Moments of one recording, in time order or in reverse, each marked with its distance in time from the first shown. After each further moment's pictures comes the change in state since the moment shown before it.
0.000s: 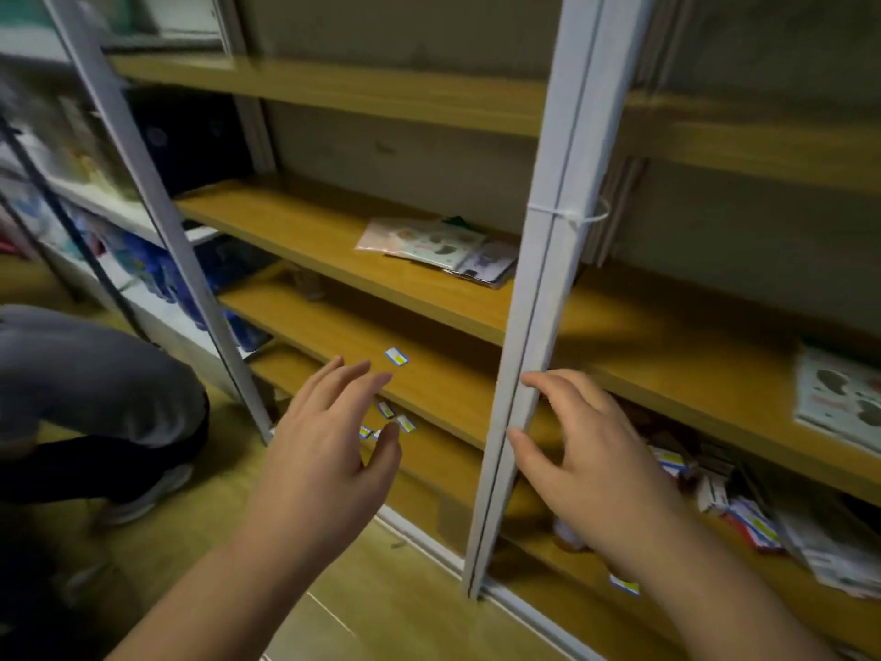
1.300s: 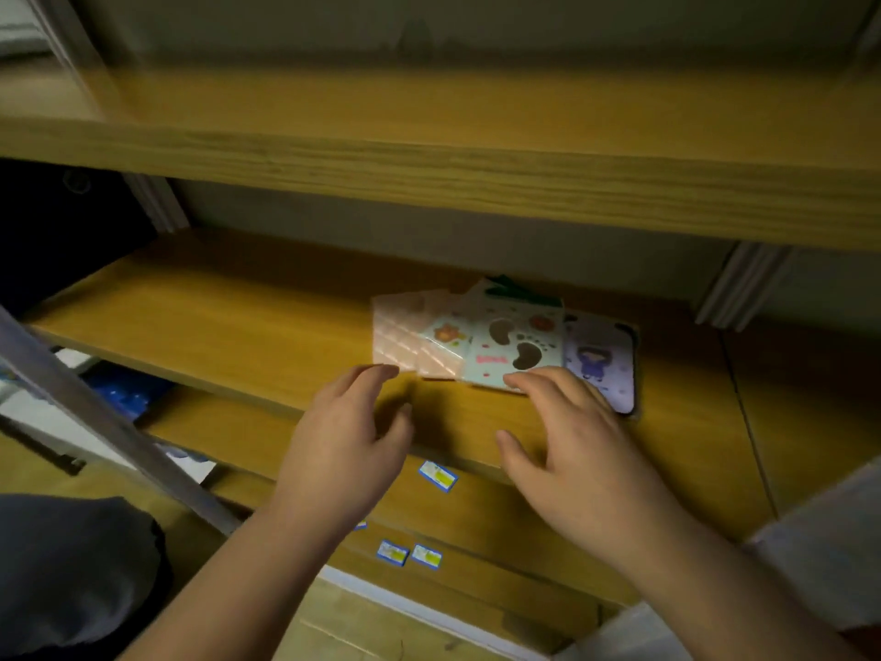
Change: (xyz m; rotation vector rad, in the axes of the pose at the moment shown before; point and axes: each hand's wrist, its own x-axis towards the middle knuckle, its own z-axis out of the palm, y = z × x) left_hand 0.332 -0.188 0.062 -0.127 -0.239 0.040; right_hand 0.304 -0.040 0.120 -0.061 0.057 0.208
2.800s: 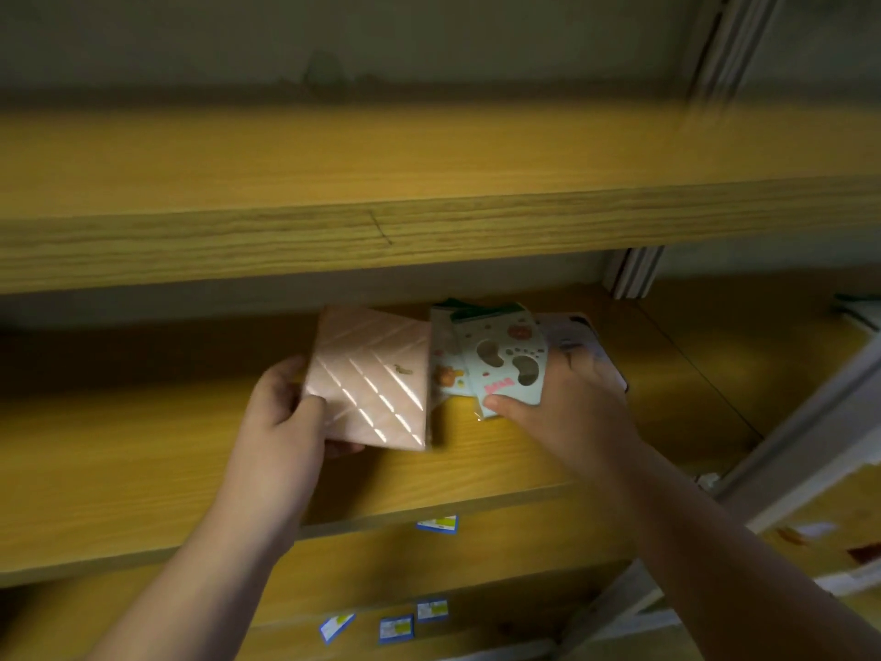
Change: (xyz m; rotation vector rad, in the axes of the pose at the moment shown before) left_hand 0.115 -0.083 -0.035 -0.999 -0.228 -0.157; right_hand 0.074 -0.017 0.060 -0.372 0.208 0.745
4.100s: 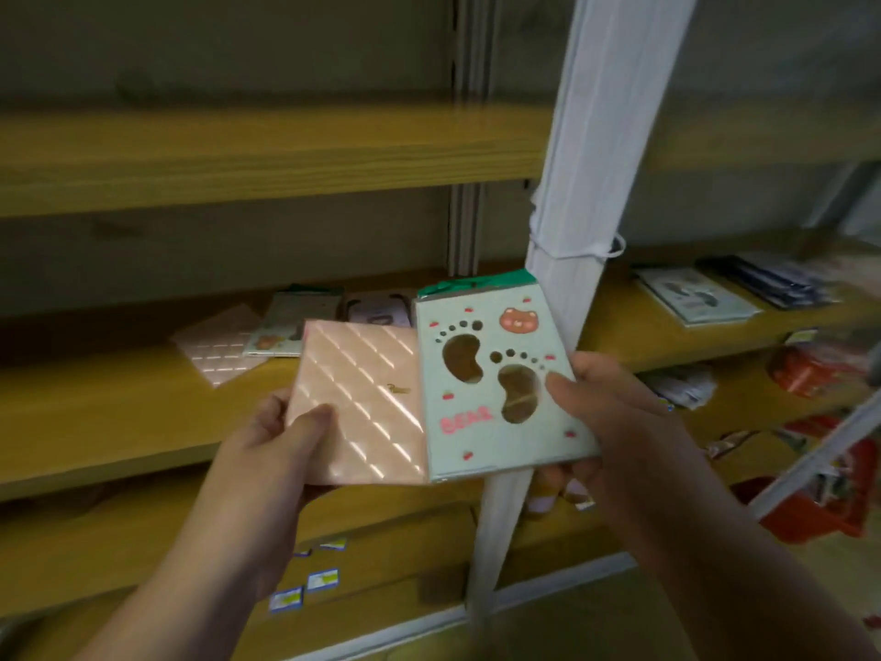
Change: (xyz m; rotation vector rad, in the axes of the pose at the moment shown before) left_hand -0.181 0.014 0.153 -0.176 -0.129 -0.150; right_hand -0.154 0.188 -0.148 1.401 -0.188 0.212
